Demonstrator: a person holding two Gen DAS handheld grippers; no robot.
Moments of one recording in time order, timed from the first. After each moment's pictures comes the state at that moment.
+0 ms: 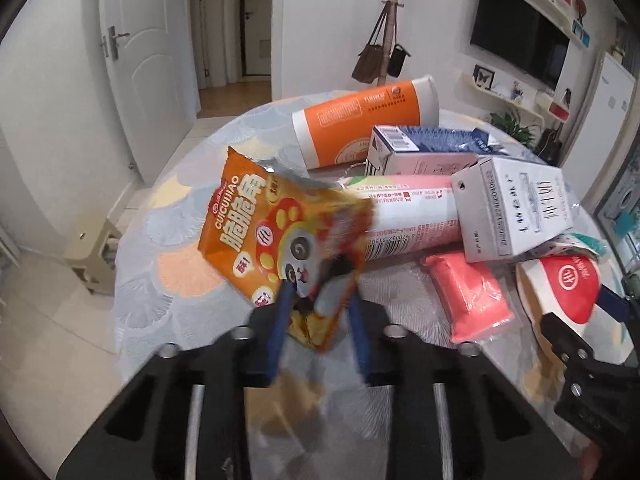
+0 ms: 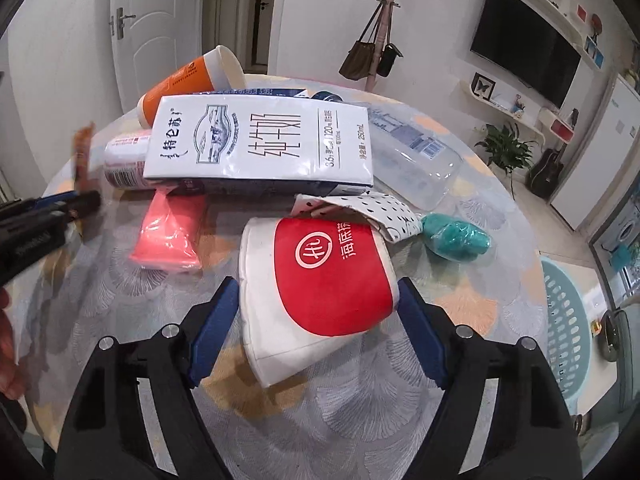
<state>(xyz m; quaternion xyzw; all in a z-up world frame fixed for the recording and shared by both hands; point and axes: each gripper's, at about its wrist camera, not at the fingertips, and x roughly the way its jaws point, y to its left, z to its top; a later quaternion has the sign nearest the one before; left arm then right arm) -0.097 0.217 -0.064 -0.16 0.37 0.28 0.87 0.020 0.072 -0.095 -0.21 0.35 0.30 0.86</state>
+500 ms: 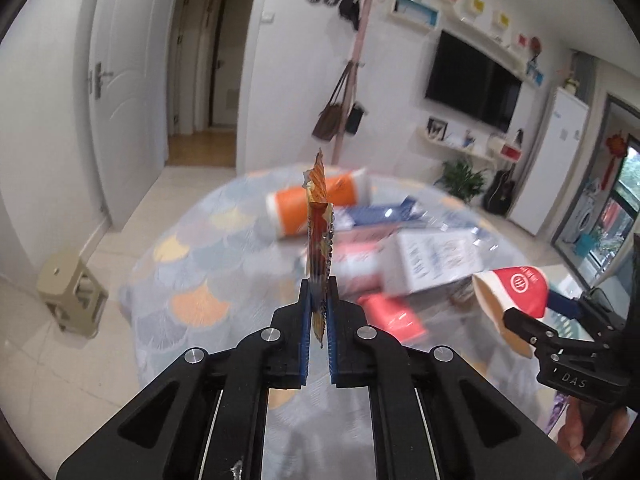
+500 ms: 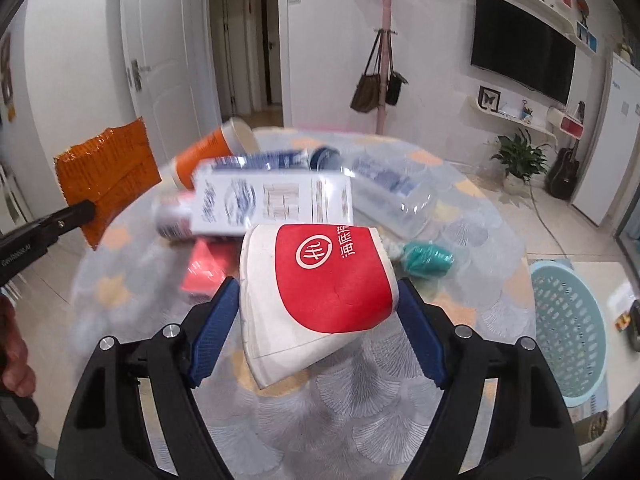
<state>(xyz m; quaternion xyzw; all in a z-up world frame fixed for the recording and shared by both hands) -0.138 0.180 0.006 -0.15 0.26 0.21 0.93 0.009 0.020 -0.043 -0.12 0.31 0.36 0.87</state>
